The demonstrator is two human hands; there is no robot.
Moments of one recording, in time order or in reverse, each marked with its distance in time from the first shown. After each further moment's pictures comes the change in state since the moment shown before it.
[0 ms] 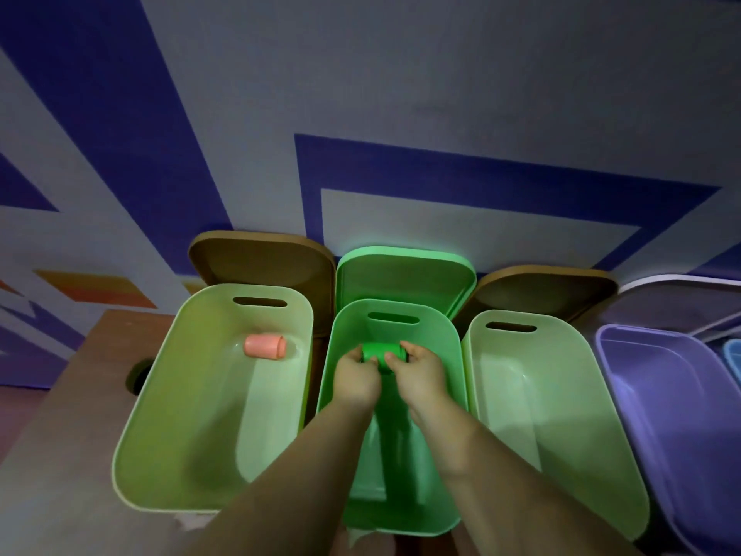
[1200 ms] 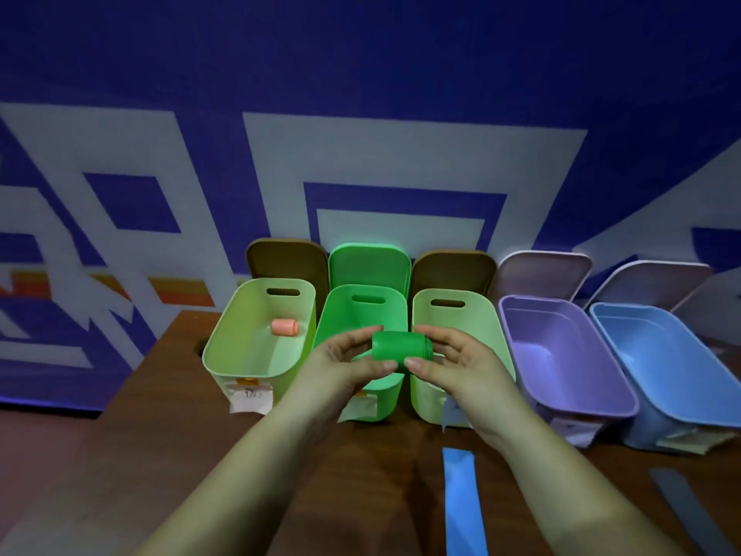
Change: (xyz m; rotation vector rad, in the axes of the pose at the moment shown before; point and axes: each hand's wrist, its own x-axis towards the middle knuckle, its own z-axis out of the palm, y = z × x) left_hand -0.273 -0.008 -0.045 -0.272 -0.389 0.343; right_hand -0.254 0.011 -0.177 0.269 -0.360 -0.481
